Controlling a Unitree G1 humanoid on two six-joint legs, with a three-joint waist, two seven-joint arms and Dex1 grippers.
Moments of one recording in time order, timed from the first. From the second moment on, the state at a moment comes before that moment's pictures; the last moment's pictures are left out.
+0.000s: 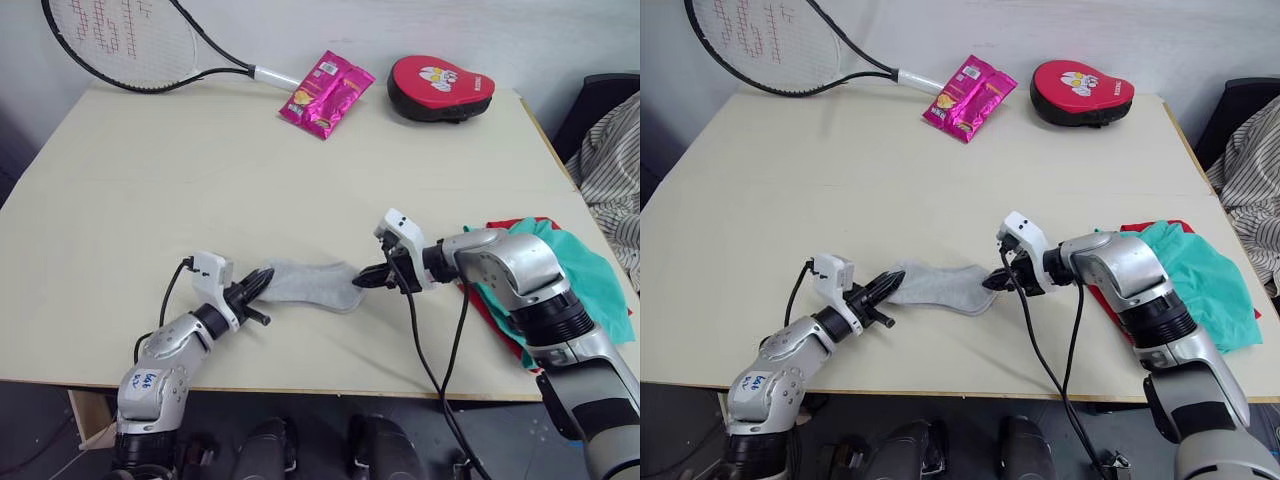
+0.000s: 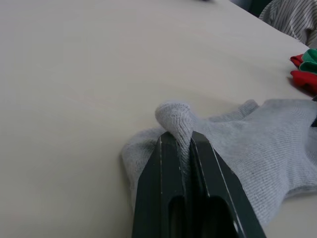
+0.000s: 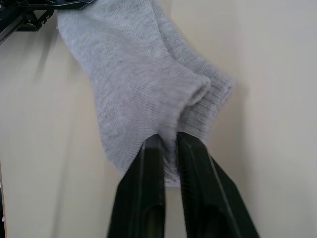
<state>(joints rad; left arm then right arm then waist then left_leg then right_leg) -0.11 0.27 0.14 -0.30 -0.43 0.56 -0.42 -0.81 -0.63 0.33 0.05 0.47 1.06 0.96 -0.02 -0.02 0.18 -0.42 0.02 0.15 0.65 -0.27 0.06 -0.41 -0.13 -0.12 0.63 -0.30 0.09</state>
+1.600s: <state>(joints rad) -0.27 0.54 0.22 -0.13 -0.62 0.60 -0.70 -0.53 -0.34 0.32 0.01 0.11 0.19 0.79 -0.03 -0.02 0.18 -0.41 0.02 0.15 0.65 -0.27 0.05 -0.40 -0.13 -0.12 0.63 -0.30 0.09</state>
